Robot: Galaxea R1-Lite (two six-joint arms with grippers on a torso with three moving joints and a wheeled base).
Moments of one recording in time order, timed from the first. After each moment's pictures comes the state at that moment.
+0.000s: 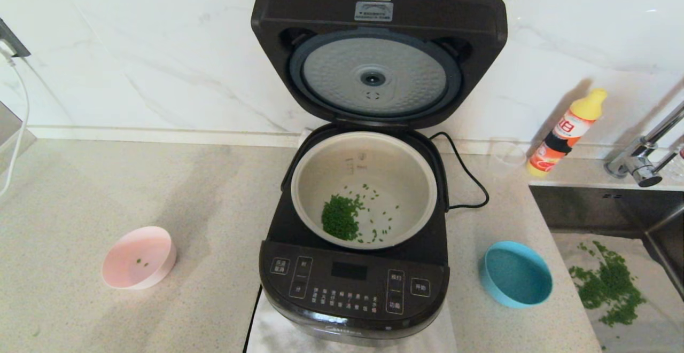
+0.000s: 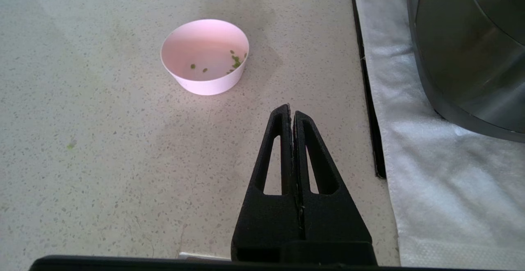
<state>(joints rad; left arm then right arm) -0.02 0.00 0.00 -0.02 0.00 0.00 0.00 0.03 -0.13 0.11 0.00 -0.06</state>
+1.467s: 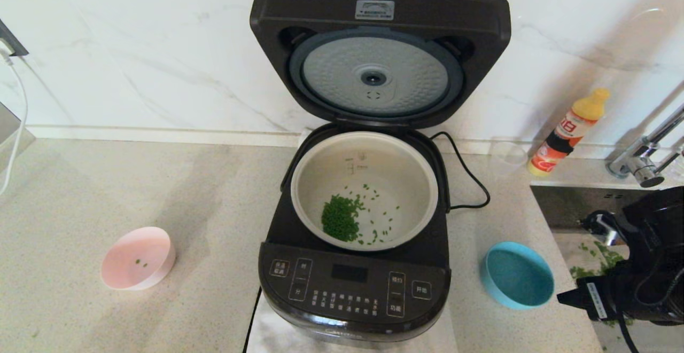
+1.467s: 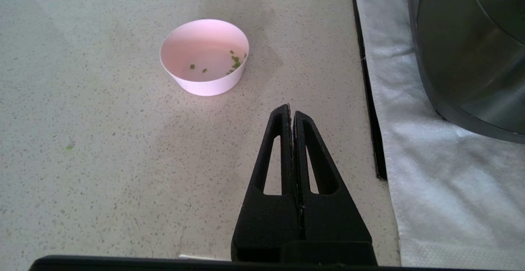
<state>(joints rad) -0.02 0.00 0.00 -0.02 0.00 0.00 0.08 1.49 -0.71 0.17 -0.08 0.09</state>
